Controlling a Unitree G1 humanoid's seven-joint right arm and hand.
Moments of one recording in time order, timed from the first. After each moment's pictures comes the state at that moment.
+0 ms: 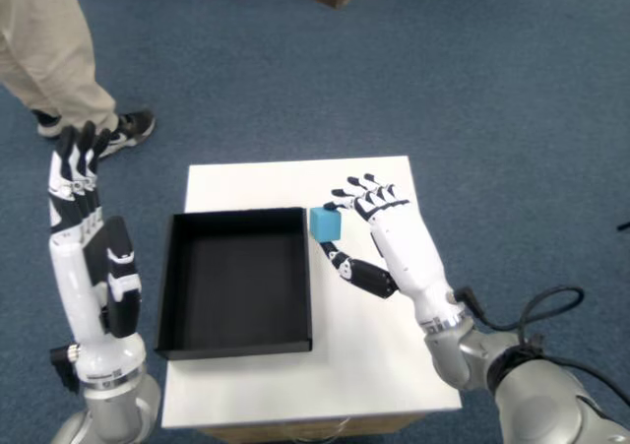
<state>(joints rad) -0.75 -0.24 2.09 1.46 0.45 -0.91 -1.39</state>
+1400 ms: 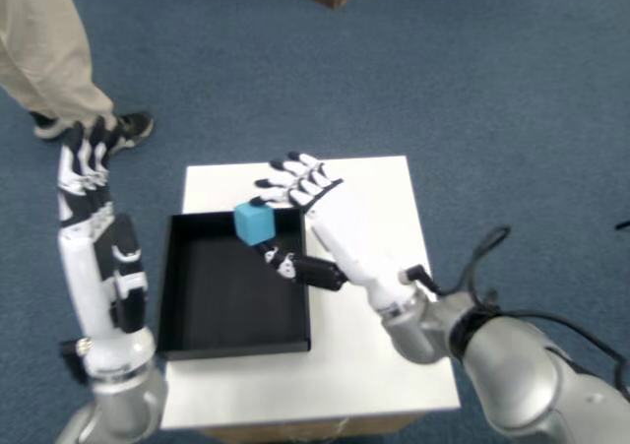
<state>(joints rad) -0.95 -0.20 2.18 1.23 0.31 -0.86 -1.52</state>
